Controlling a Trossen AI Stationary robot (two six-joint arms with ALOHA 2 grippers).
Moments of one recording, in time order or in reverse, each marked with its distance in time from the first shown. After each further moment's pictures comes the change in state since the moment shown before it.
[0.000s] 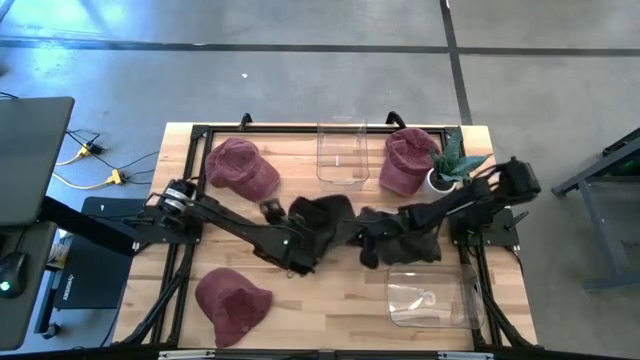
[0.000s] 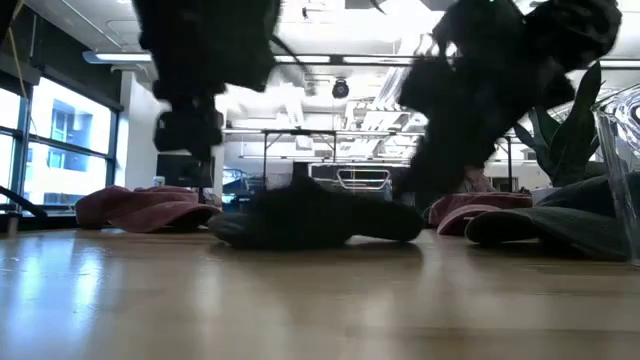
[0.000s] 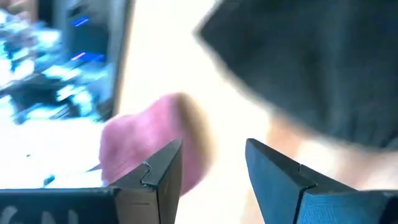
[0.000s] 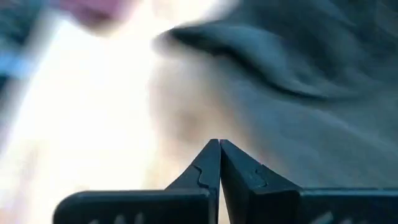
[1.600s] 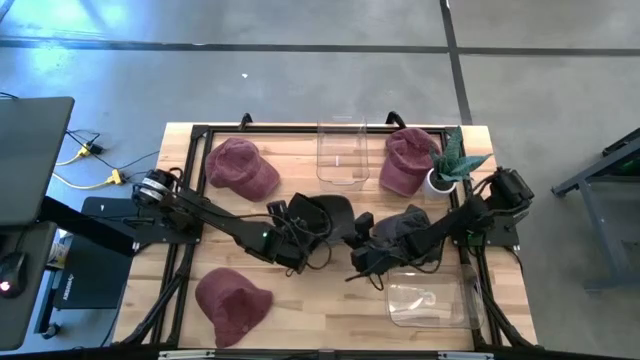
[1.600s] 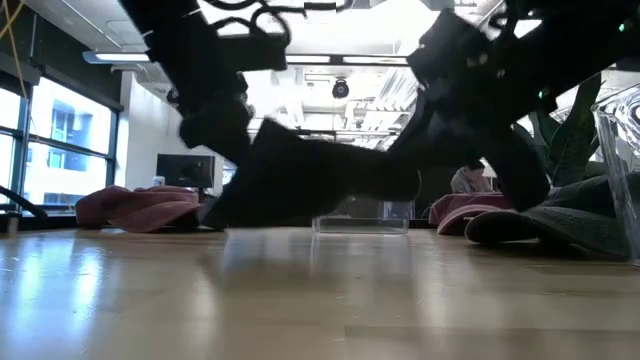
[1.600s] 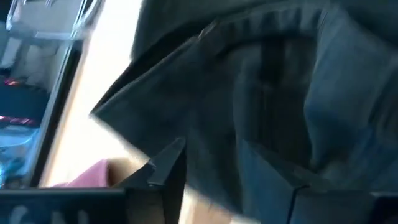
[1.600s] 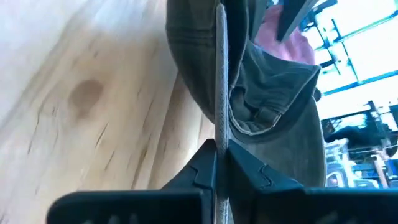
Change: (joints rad) left arm -0.009 -0.176 -0.266 0.755 0.044 0.396; right arm 0.262 0.079 0.109 -0.088 0.812 -0.805
